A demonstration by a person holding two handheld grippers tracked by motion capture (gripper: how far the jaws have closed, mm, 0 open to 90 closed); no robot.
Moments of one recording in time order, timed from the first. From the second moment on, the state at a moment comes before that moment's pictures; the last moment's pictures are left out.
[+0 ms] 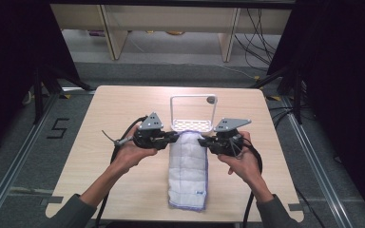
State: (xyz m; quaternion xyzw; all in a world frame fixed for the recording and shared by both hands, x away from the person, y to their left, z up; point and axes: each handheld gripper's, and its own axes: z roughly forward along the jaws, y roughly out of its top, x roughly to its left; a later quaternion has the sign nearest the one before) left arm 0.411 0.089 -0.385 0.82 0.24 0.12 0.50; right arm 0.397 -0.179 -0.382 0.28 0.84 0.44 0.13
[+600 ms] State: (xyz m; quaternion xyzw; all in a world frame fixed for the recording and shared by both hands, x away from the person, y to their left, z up) left arm 0.433 0.090 -0.305 0.81 0.24 0.13 0.52; right arm 0.413 -0.190 -0.311 0.28 0.83 0.46 0.17
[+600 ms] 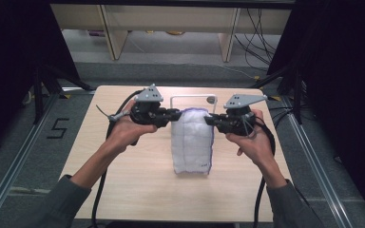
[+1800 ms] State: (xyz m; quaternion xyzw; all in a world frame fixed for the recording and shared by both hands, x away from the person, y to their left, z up) left arm 0.527 0.078 -0.239 0.76 0.30 0.20 0.54; right arm 0.514 -0.187 -0.242 0.33 0.79 0.48 0.21
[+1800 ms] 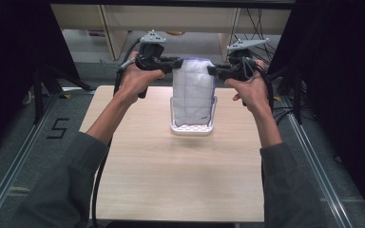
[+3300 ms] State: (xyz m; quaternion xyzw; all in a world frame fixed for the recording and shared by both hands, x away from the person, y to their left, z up) left arm 0.622 0.075 -0.329 0.74 0.40 0.17 0.50; right arm 0.618 -0.167 -0.309 0.43 0.79 0.39 0.19
